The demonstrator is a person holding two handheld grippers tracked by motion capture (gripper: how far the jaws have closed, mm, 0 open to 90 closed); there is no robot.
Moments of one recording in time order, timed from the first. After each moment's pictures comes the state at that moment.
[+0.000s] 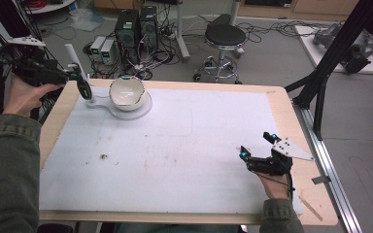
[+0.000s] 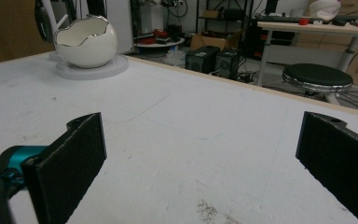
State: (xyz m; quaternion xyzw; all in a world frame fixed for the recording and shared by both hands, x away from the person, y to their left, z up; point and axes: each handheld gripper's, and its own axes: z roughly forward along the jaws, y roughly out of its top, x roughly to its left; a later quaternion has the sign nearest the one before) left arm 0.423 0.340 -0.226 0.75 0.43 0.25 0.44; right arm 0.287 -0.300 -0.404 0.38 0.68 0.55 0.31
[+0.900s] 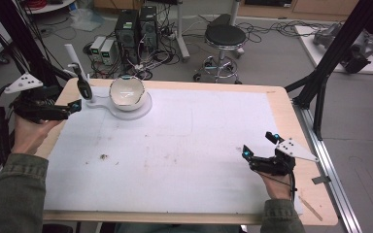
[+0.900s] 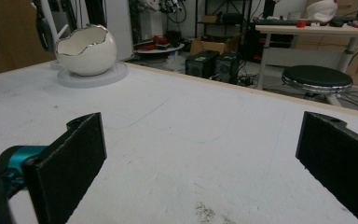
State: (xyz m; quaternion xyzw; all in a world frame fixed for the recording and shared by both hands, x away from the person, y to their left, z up) left arm 0.354 0.334 -0.288 0.71 0.41 0.29 0.49; right arm 0.286 -0.306 -0.402 0.39 0.67 0.56 0.30
